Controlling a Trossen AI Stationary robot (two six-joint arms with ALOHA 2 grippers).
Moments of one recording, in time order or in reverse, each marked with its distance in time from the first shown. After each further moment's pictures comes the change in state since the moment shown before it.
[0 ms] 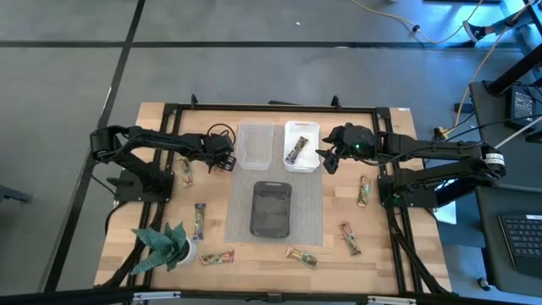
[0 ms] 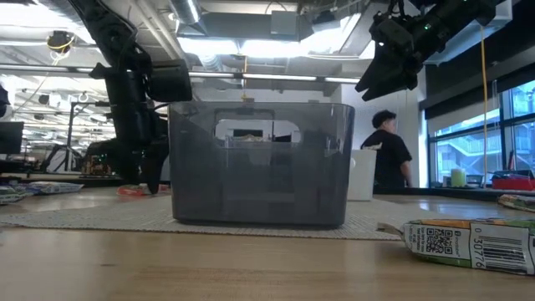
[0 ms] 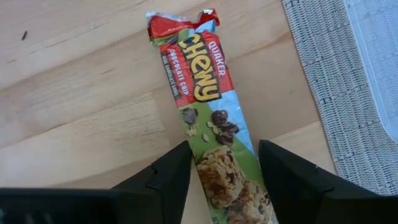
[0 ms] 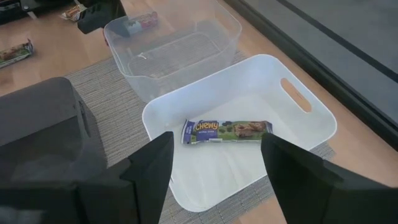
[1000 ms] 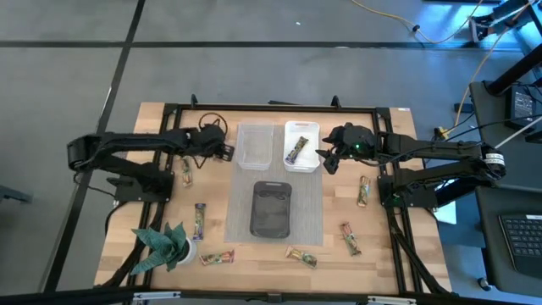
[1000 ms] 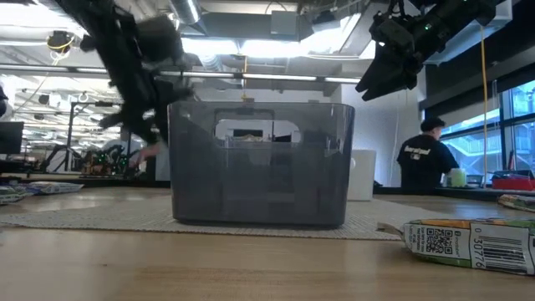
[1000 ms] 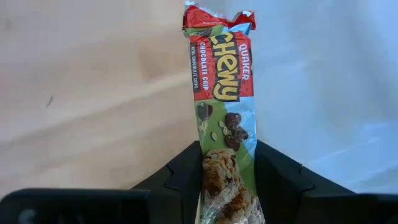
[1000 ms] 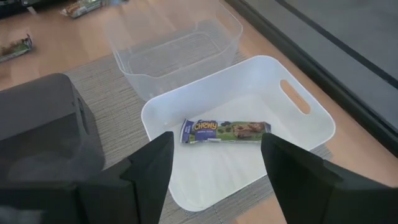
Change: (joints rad) left arm 0.019 -0.285 0.038 -0.001 -0.013 0.009; right arm 0.000 0.000 0.000 -0.001 0.000 -0.025
